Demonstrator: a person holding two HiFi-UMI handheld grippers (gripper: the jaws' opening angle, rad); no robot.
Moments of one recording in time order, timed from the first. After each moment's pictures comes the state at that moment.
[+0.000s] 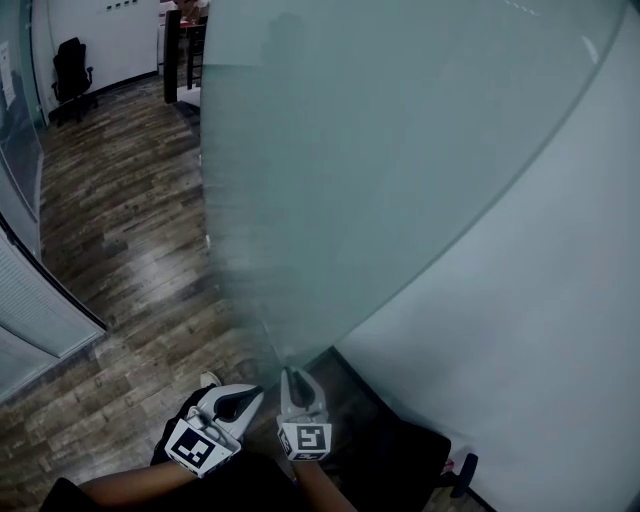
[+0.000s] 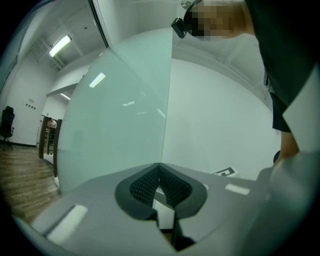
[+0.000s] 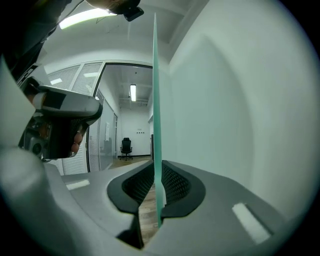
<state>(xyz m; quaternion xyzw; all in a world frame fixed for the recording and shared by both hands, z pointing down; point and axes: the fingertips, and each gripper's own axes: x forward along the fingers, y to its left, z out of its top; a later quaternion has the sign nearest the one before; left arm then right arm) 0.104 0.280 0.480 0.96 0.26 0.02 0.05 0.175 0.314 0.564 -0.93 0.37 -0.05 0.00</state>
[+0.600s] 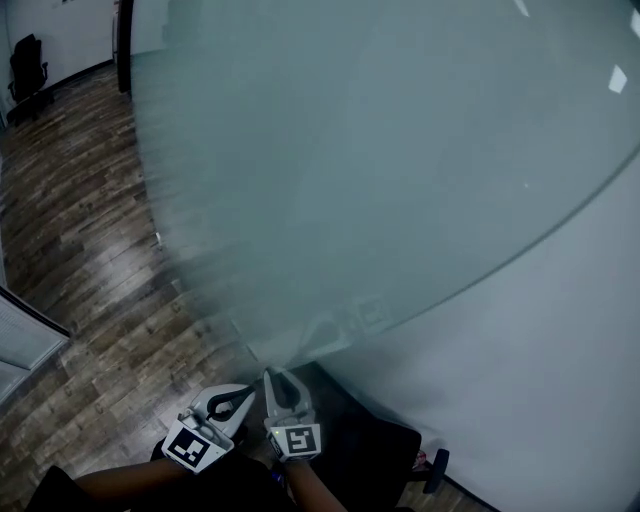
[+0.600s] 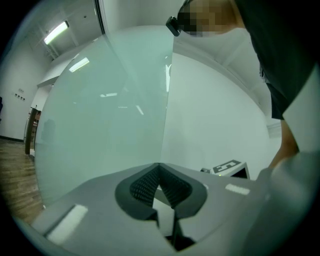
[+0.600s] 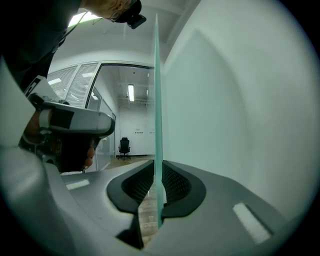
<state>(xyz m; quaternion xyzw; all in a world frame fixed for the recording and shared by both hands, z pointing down) 0.166 0.348 0.495 0.95 0.31 0.02 0.06 0.218 0.374 0.561 -0.93 0.36 -0.05 0.00</state>
